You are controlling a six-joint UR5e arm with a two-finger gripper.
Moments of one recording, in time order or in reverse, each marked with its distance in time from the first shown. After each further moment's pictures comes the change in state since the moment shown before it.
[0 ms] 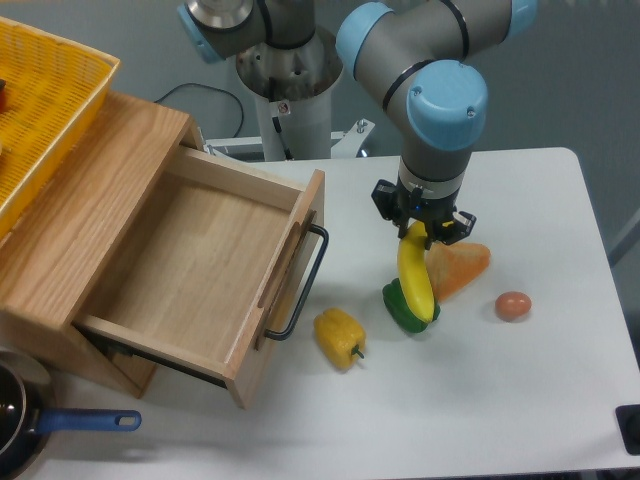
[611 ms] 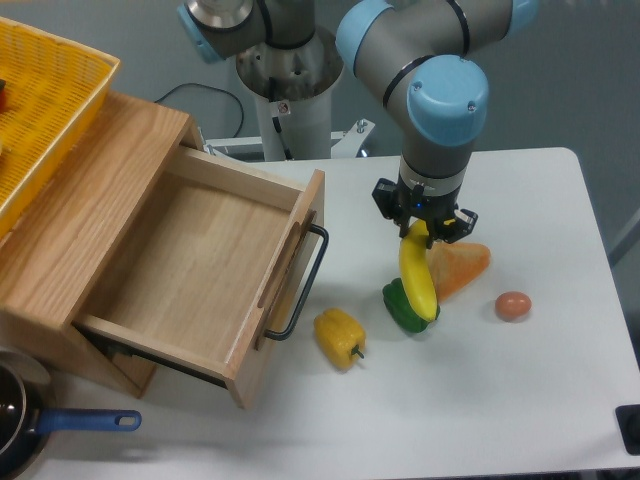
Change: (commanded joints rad) arm 0.000 0.008 0.005 -0.003 0.002 -0.049
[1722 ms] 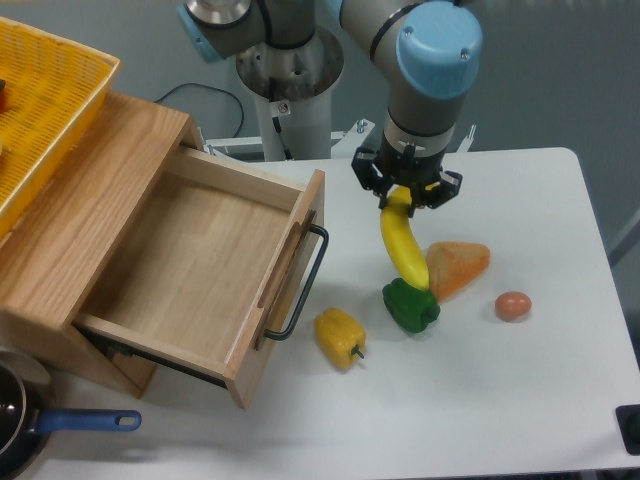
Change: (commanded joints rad) arm -0.012 0.117 0.044 -0.219 -0.096 -0.150
